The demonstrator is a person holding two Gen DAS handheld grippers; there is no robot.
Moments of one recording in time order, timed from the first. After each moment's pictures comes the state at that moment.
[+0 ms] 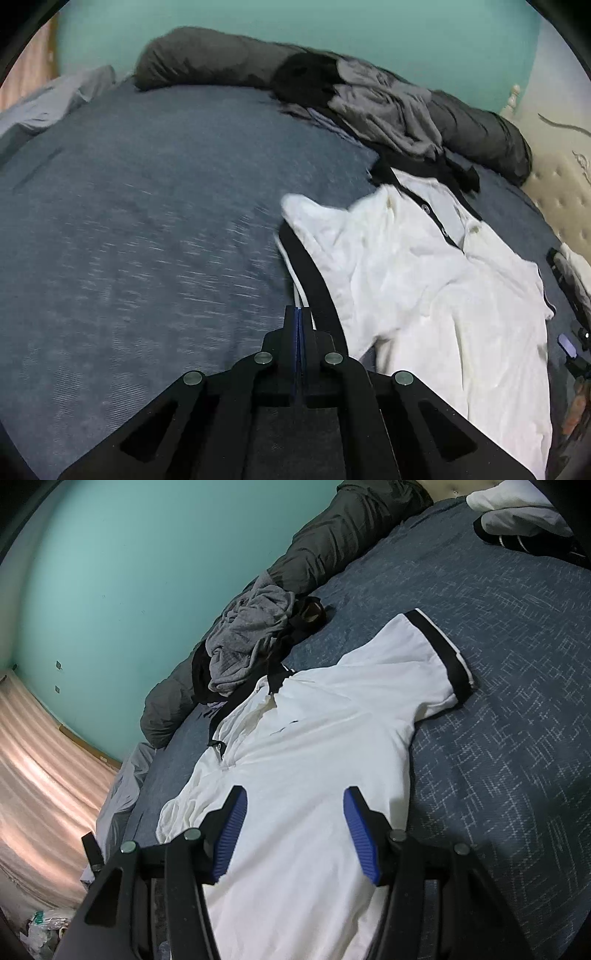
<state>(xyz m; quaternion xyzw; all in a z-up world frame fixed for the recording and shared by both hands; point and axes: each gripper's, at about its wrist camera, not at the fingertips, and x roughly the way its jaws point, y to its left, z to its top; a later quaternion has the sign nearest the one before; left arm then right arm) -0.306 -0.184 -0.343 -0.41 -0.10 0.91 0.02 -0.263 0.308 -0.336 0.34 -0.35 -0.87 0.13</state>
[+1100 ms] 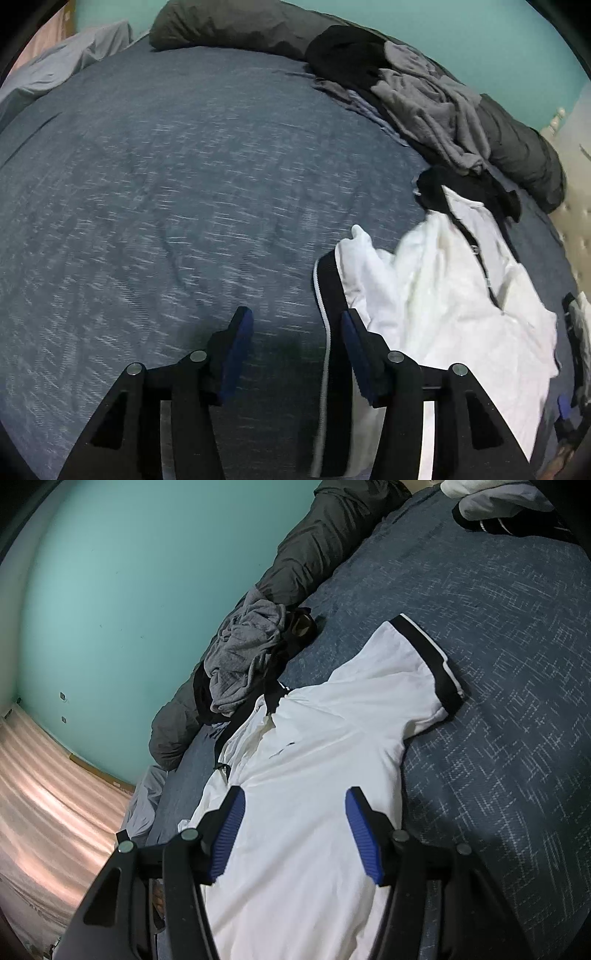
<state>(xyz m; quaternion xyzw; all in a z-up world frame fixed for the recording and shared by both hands) -0.407 -0.188 -0.369 -0.47 -0.15 0.87 0.00 -0.269 0.330 -0.337 0.32 -0.40 -0.85 0.12</state>
